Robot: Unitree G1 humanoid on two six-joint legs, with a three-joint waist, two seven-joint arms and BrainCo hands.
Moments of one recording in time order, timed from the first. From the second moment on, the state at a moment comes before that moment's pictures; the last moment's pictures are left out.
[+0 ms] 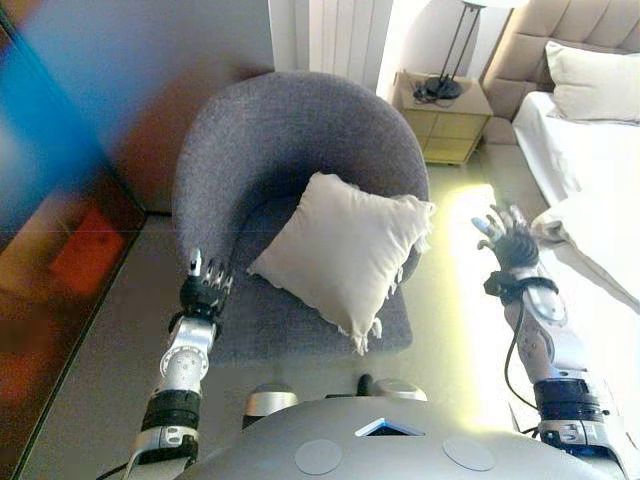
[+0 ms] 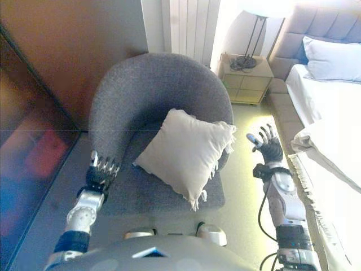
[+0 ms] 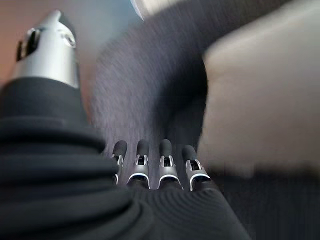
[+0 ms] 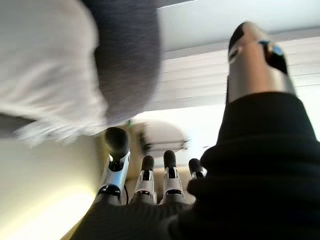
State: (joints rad) left arm 0.18 0.23 0.11 0.40 -0.97 0.11 0.13; right arm 0.17 -0.39 -0.08 0.14 0.40 0.18 -0.11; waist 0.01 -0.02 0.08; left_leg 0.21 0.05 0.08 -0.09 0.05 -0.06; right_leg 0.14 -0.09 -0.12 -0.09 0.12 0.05
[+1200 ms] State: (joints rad) left arm 0.11 0.25 -0.19 1.29 -0.14 0.36 0.06; right arm 0.18 -0.19 0.13 1.26 0.21 0.27 -0.25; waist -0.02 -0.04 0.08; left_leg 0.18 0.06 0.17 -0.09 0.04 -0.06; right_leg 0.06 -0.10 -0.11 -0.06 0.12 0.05
